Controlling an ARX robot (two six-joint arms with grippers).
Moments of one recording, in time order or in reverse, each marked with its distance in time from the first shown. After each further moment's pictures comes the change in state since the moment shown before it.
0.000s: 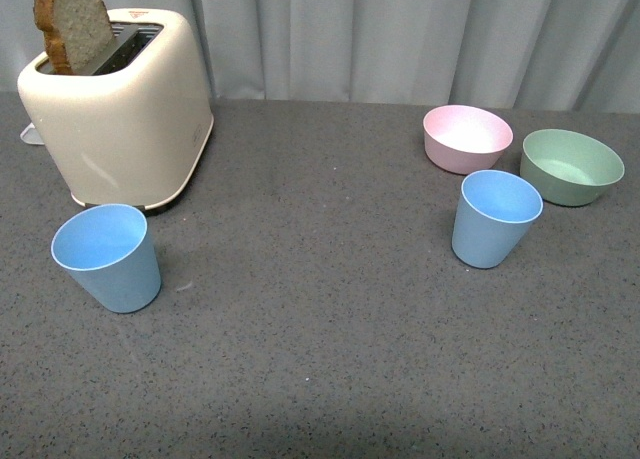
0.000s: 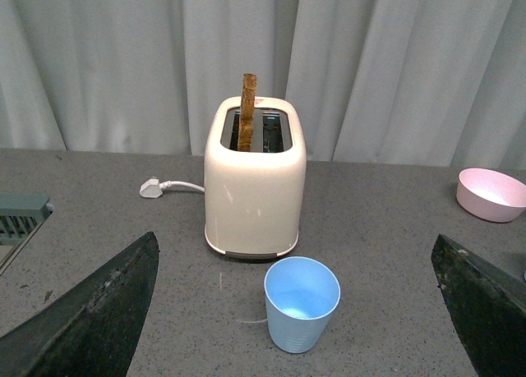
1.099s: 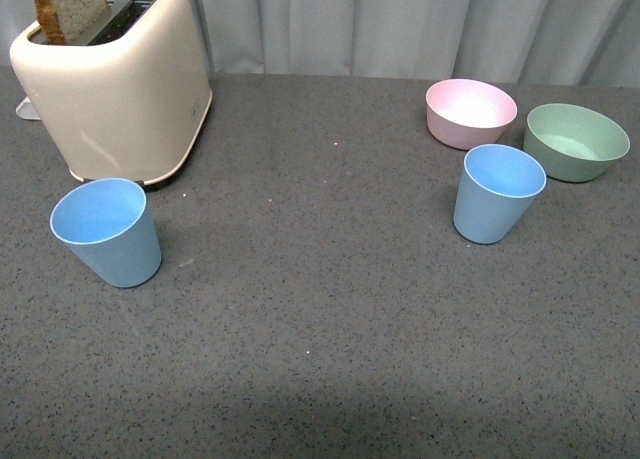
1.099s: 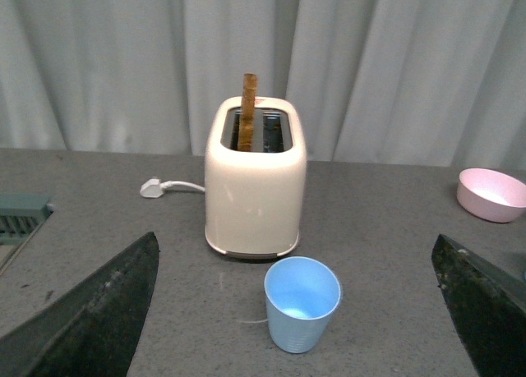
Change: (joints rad) left arm -0.004 0.004 0.002 -0.005 -0.018 -0.006; right arm 0.000 0.000 0.000 0.000 0.000 0.000
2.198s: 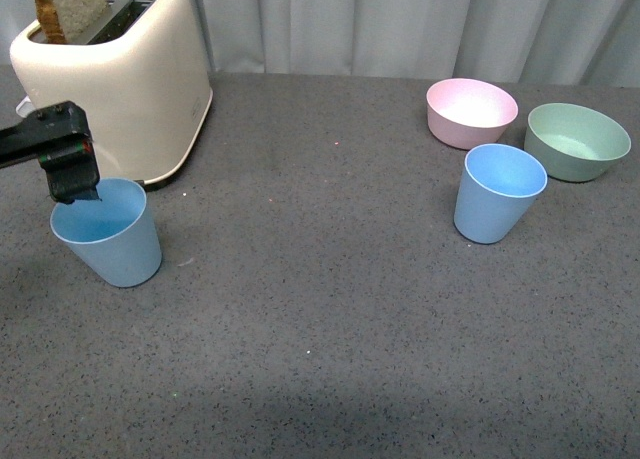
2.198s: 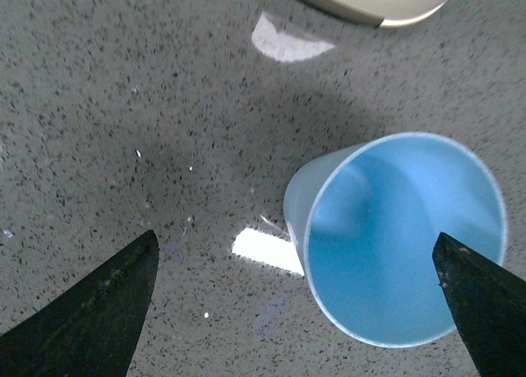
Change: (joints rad) left arm -0.035 1.743 0.808 -0.084 -0.049 -0.367; right arm 0.000 0.000 0.000 0.000 0.000 0.000
